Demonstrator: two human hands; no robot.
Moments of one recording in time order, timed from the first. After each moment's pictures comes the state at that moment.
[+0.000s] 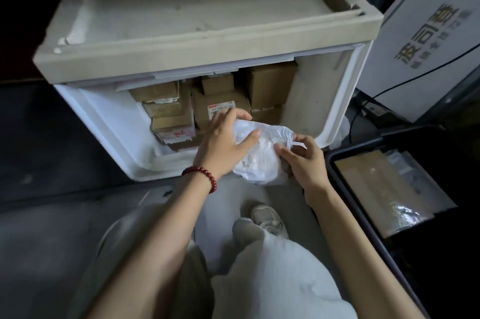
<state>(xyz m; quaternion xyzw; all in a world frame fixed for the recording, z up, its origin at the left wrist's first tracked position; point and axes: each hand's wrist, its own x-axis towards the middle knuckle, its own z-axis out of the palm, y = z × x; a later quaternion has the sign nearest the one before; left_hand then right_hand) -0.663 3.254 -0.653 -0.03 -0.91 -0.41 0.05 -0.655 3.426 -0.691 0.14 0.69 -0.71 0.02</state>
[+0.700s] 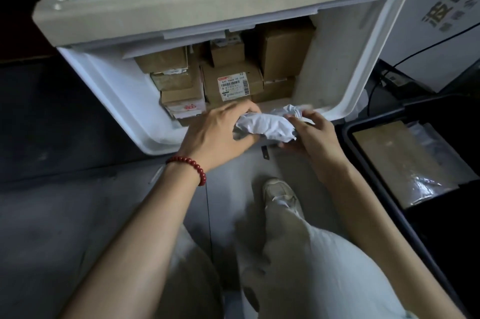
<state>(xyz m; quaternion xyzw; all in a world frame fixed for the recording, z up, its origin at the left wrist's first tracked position) -0.632 3.221 -0.651 -0.15 -0.95 -0.26 0.06 -0.646 3.402 -0.678 0.18 0.63 -0.75 0.08</state>
